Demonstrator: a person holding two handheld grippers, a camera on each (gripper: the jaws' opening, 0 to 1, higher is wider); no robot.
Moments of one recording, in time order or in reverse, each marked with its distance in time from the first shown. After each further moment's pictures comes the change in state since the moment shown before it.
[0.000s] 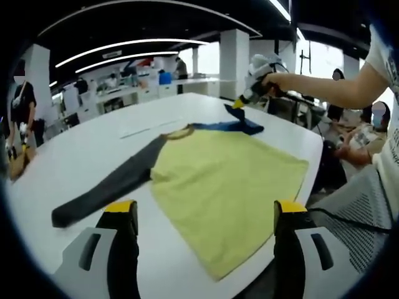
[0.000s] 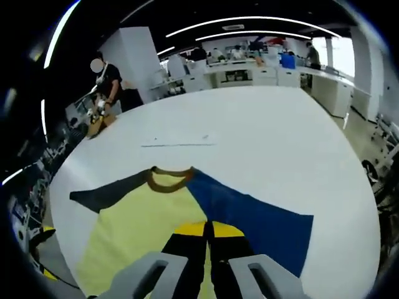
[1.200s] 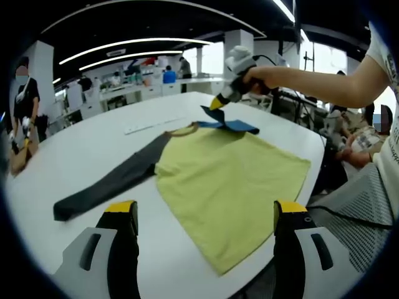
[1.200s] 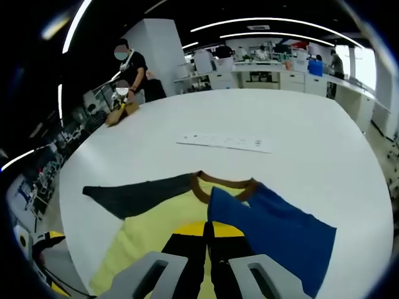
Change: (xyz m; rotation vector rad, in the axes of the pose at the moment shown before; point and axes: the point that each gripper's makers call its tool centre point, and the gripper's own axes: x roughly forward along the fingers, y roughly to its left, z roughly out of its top) left arm -0.007 0.002 -0.005 -0.020 0.005 0.022; right arm 0.043 0.101 0.013 -0.105 0.028 0.103
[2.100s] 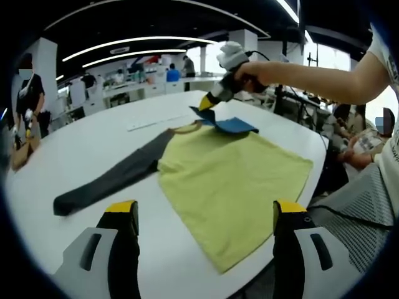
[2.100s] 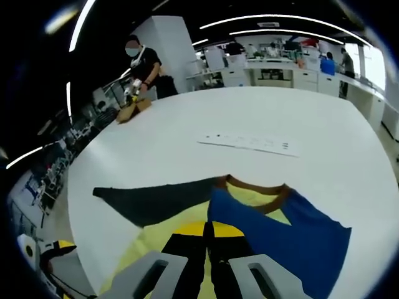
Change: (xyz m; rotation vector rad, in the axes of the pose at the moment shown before) left arm 0.001 0.005 -0.006 -0.020 0.004 0.013; right arm 0.019 0.046 0.009 -0.018 0.016 0.072
